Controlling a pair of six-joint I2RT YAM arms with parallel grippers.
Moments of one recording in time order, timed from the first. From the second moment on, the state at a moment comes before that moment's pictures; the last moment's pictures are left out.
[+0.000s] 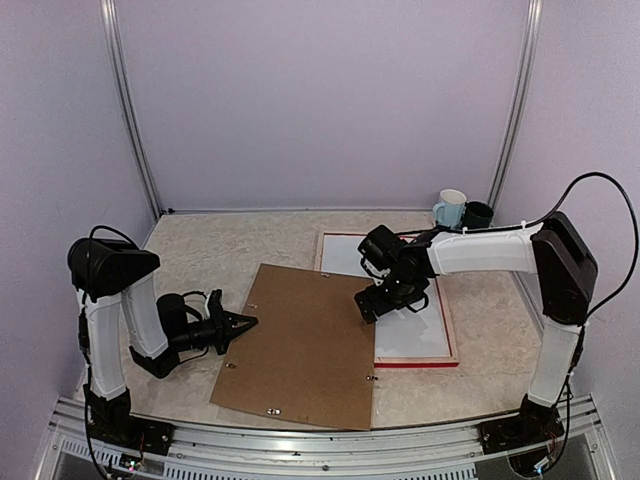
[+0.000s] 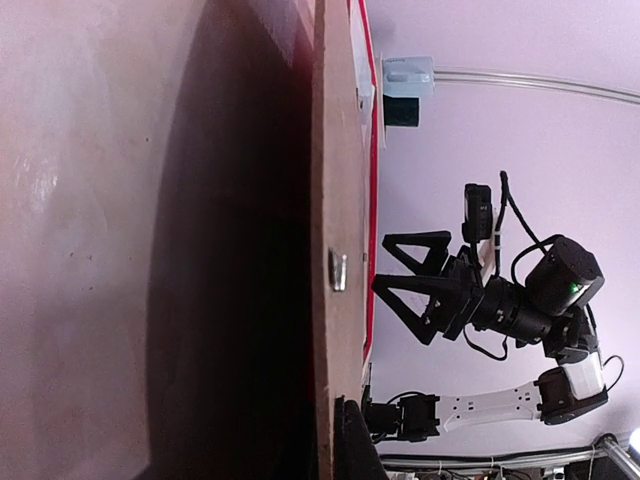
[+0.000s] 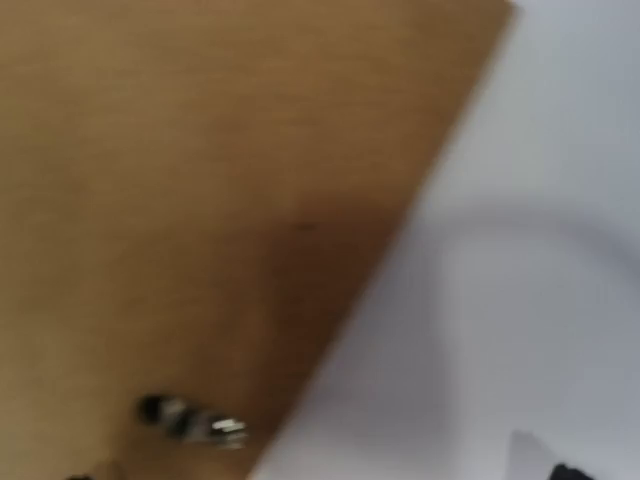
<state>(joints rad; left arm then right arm) -0.42 2.10 0.26 1.58 0.65 -1.32 0.78 1.88 1.30 -0.62 0.18 0.31</state>
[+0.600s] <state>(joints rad) -0.42 2.10 0.26 1.58 0.66 -1.32 0.81 1.65 1.14 -0.64 0.14 0.31</state>
